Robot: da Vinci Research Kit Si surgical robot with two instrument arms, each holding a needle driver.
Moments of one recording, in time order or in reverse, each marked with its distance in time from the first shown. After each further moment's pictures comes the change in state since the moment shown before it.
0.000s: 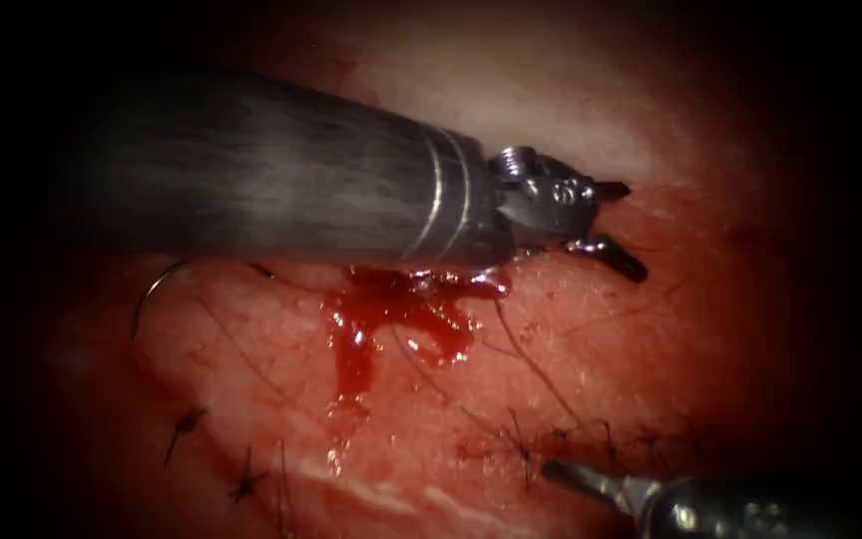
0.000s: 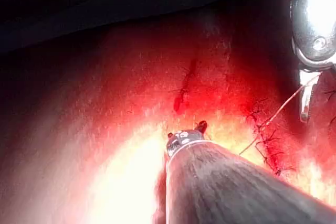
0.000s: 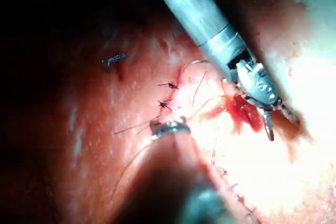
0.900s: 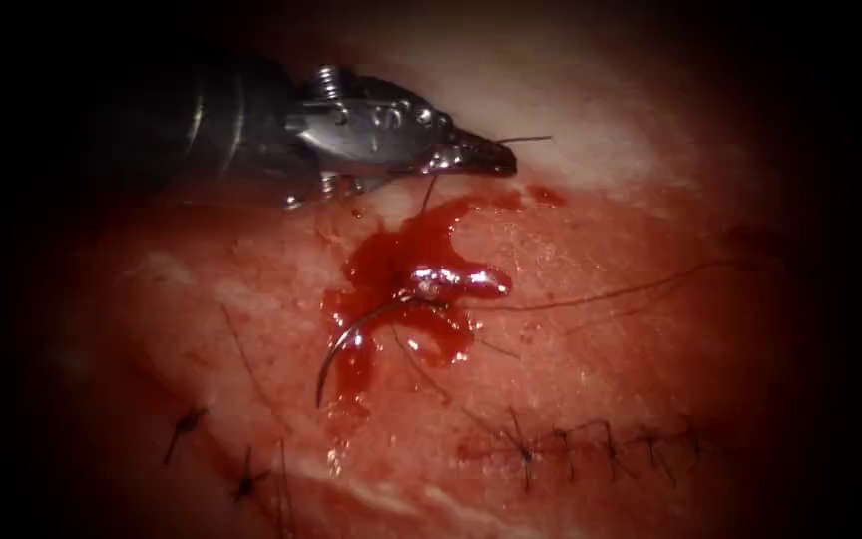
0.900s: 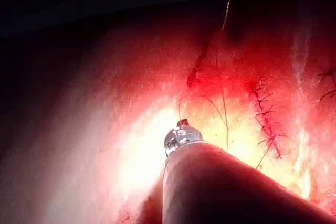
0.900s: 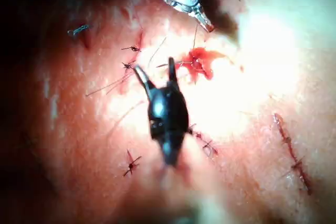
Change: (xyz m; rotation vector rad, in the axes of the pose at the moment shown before) right arm -0.002 0.009 -0.017 0.278 0.622 0.228; left arm -0.001 -0.004 -0.013 0.009 0.132 -0.015
